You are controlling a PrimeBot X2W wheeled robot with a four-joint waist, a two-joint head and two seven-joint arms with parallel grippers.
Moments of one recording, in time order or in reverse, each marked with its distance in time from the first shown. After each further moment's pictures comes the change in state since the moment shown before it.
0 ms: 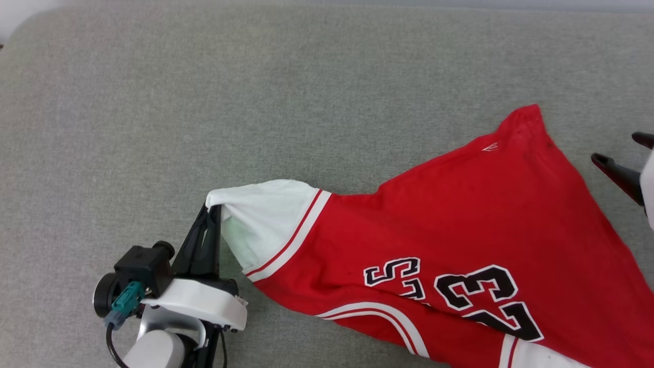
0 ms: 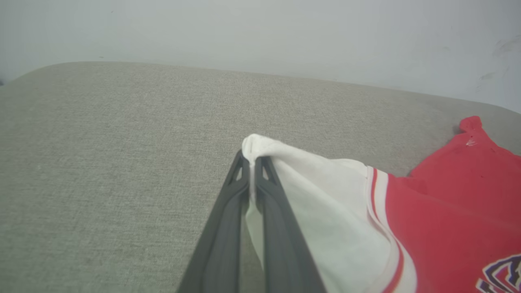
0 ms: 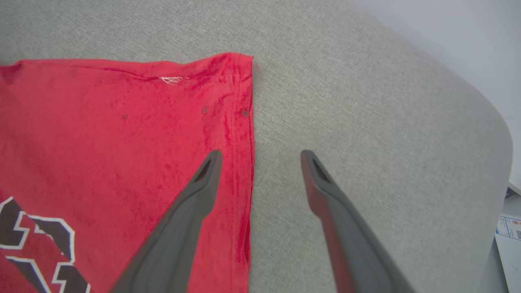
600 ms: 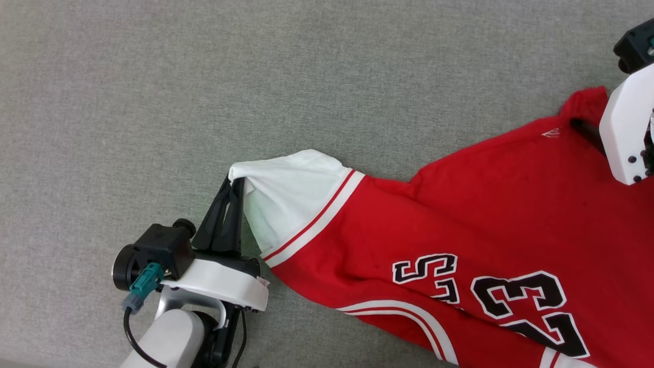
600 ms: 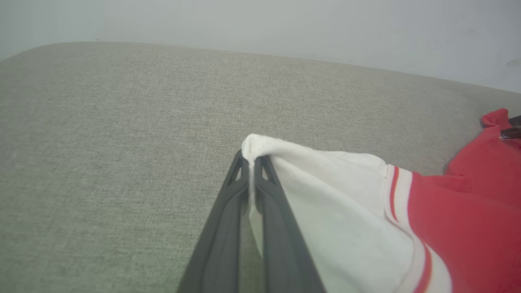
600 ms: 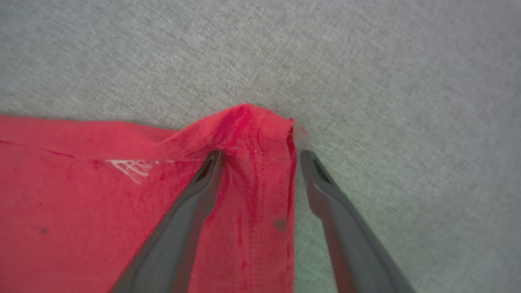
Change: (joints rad) left arm -0.089 -0.035 -0.039 -0.018 0.029 -0.009 -0.005; right arm -0.334 0.108 0.289 0.399 -0.039 0.000 -0.033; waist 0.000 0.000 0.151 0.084
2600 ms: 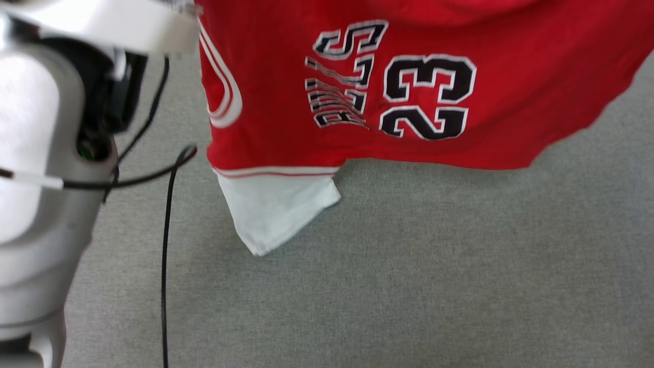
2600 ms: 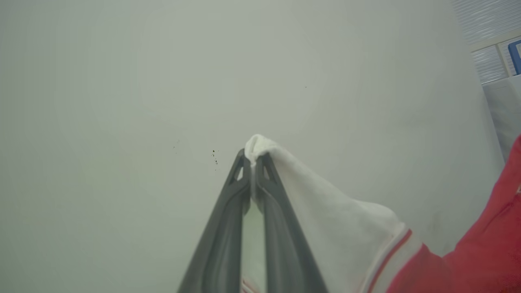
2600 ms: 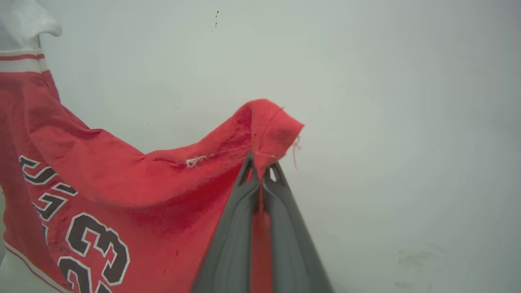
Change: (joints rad) left arm -0.754 0.122 0.048 -0.021 0.084 -0.132 0.170; right arm 0.081 0.031 -0.427 -0.504 -0.002 0.001 -0.429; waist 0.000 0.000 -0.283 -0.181
